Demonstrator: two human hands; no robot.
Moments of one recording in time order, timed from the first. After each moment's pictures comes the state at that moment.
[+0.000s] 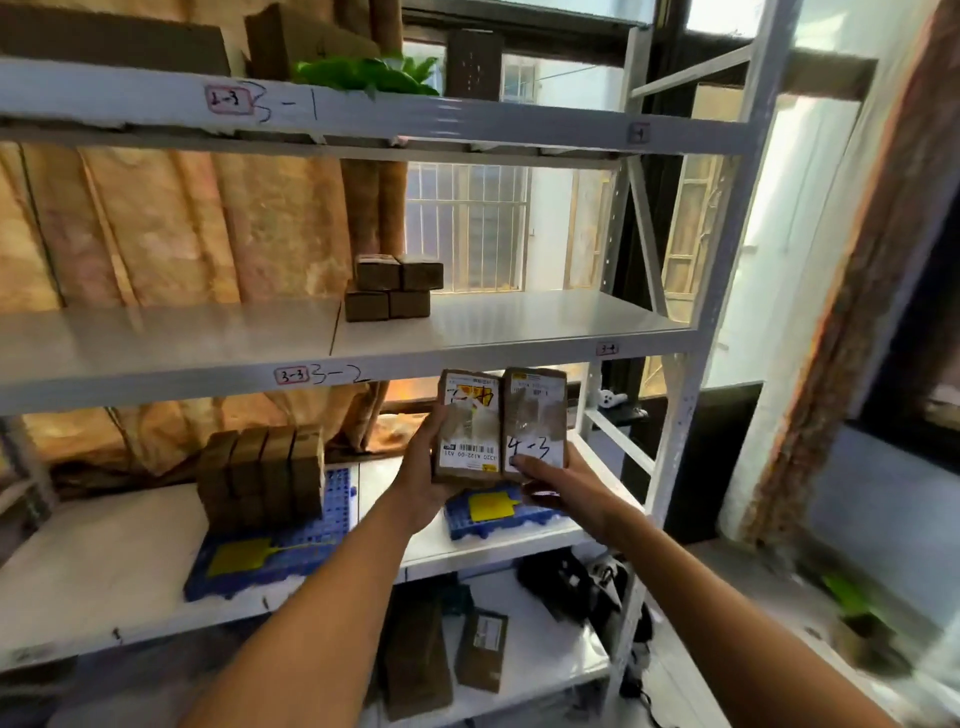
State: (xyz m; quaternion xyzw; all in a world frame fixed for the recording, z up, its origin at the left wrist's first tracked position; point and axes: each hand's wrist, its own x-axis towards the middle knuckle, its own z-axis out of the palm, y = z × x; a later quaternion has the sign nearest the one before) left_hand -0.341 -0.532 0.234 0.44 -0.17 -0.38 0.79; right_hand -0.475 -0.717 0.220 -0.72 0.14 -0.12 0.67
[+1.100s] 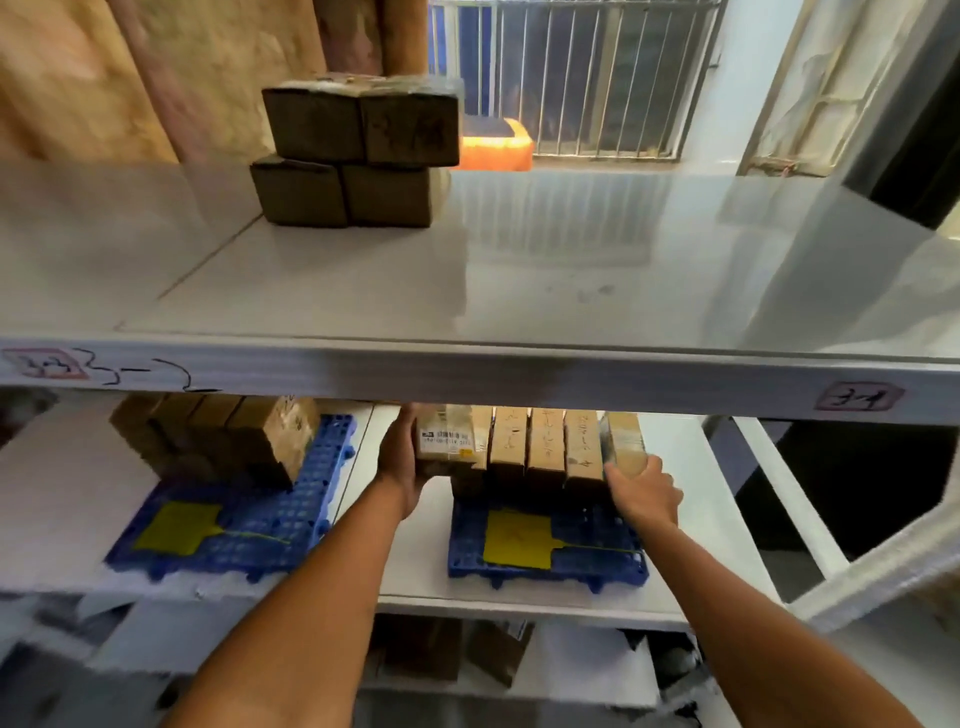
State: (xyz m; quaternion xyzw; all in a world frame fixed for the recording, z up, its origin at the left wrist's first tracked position) left_hand -0.071 -0.673 0.054 0.58 0.06 -0.20 0.79; right_hand -0.179 -0.976 0.019 -0.84 0.42 -0.02 0.35
